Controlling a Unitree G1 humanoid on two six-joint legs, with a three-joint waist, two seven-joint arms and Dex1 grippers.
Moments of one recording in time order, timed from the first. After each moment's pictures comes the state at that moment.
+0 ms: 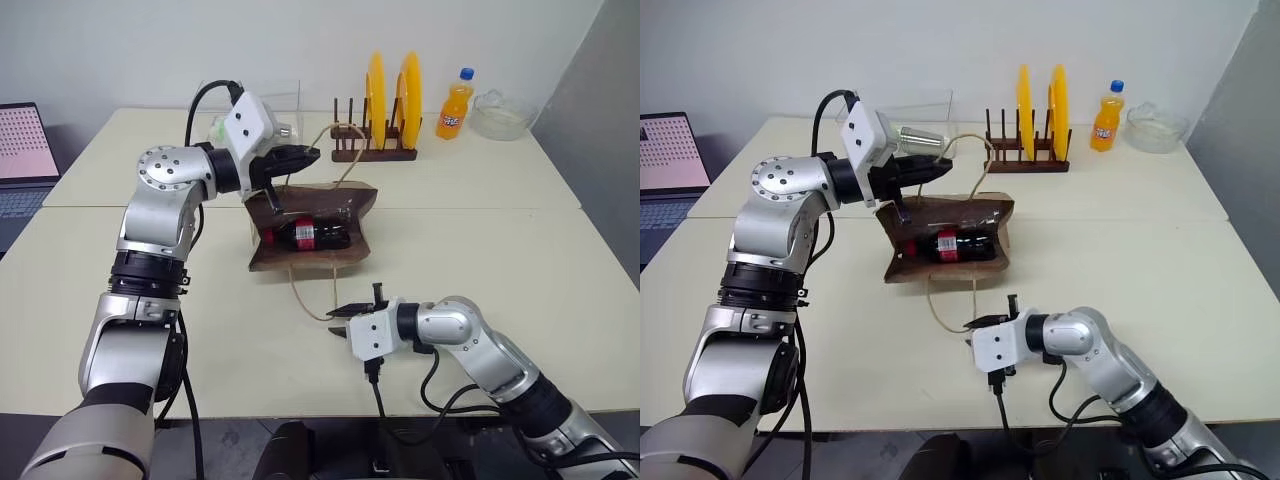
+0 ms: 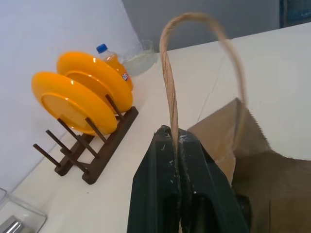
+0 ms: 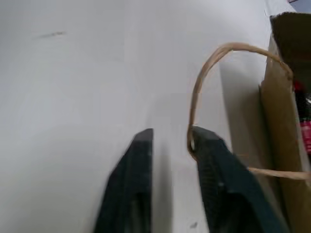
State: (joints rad) left arm -0.94 0.57 -0.05 0.34 -0.20 0.16 -1.06; right arm -0.36 -0.52 0.50 -0.28 -0.26 0.05 0.94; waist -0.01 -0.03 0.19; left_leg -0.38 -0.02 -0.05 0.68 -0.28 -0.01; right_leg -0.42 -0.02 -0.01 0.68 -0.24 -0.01
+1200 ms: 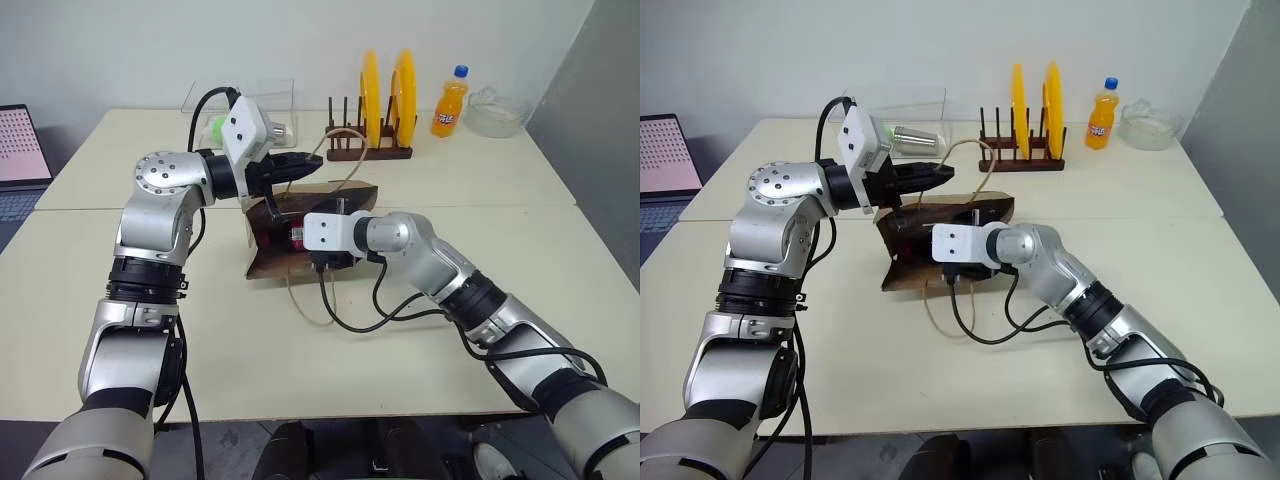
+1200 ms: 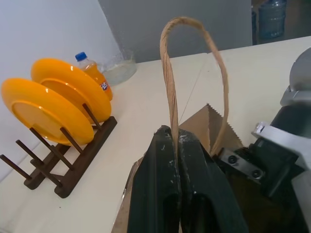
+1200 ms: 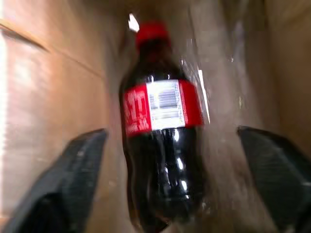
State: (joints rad) left arm -0.93 0.57 -0.03 0.31 -0.26 0.21 -1.10; right arm -1.02 -0.28 0.66 0.39 -0.36 0.18 0.69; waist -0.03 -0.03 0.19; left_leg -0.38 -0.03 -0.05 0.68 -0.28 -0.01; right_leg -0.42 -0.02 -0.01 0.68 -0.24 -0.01
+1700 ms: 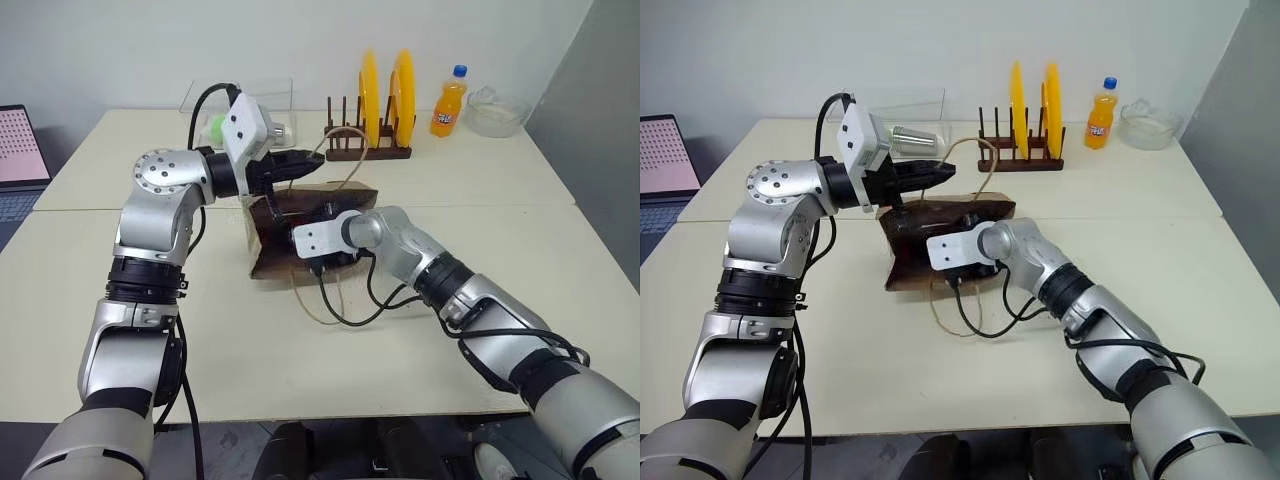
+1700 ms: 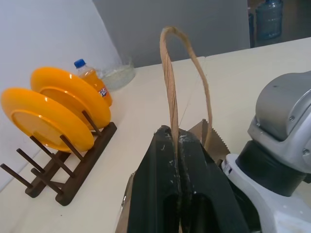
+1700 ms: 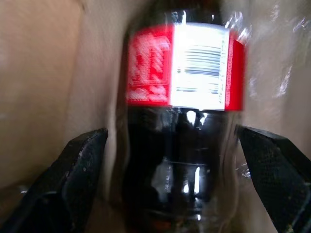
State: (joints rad) left arm -0.93 0.57 -0.03 0.28 -0.26 0.21 -1.10; right arm -1.18 -0.14 0.71 0.81 -0.54 0.05 0.70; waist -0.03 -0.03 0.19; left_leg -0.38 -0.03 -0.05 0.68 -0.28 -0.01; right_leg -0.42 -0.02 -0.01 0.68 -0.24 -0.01
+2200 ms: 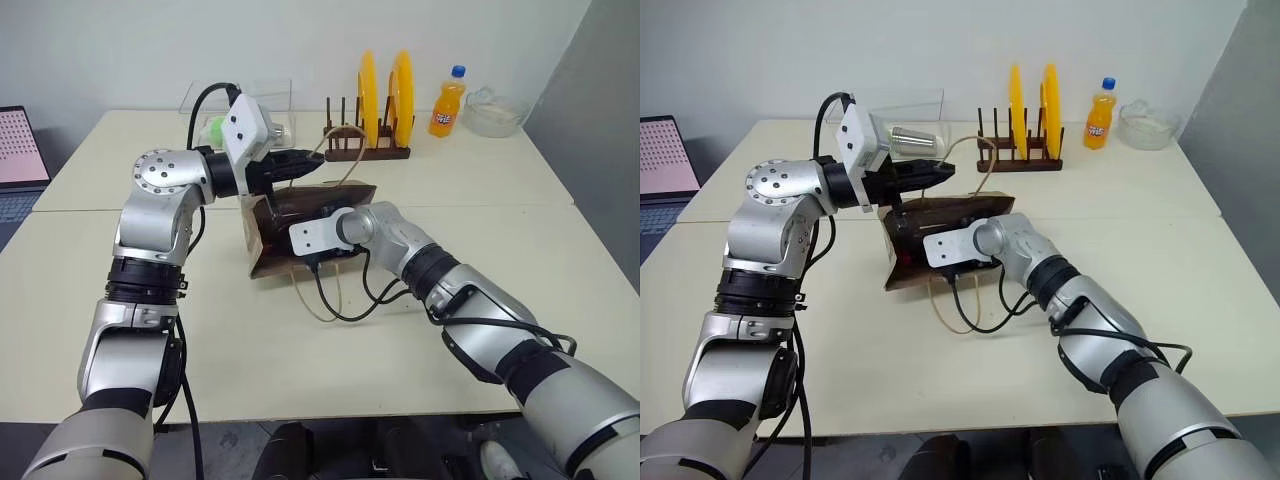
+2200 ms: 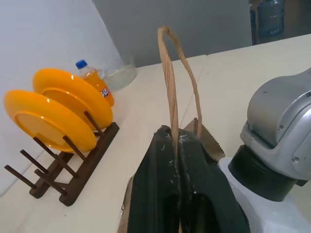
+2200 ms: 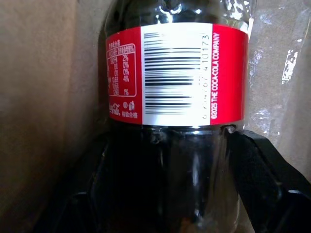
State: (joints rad) left arm -0.93 0.58 -0.03 0.30 -0.24 0.17 -1.10; right arm -1.21 -0.10 0.67 0.91 -0.56 -0.02 0.71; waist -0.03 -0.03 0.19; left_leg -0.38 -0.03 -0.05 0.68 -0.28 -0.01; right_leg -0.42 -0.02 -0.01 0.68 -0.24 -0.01
